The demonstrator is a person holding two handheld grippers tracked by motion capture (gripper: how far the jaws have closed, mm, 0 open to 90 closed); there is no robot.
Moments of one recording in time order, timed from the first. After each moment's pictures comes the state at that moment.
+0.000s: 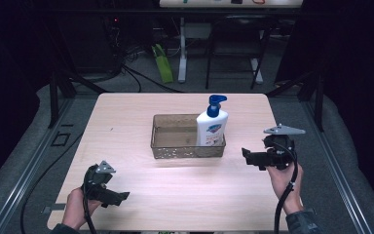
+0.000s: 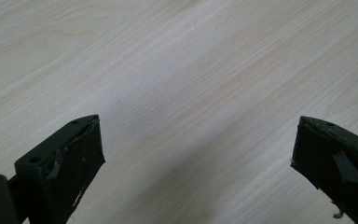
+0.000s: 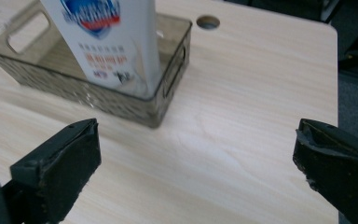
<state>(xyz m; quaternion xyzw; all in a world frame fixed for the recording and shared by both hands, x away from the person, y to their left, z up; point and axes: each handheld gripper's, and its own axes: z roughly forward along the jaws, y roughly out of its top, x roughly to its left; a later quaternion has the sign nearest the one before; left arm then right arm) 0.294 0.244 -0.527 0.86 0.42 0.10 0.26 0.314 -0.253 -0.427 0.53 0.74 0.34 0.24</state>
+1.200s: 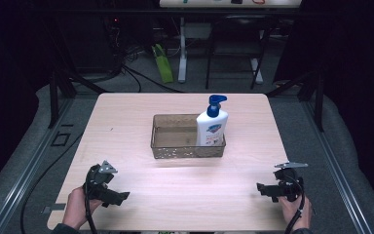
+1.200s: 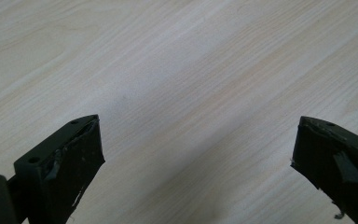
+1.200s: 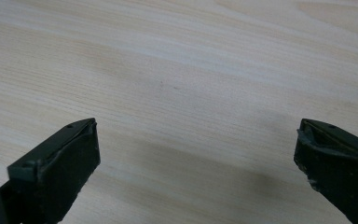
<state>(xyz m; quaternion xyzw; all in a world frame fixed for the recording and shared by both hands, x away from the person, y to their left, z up) 0.298 0.242 -0.532 0.87 0.42 0.11 0.25 0.290 -0.316 -0.554 0.60 0.74 0.25 0.16</state>
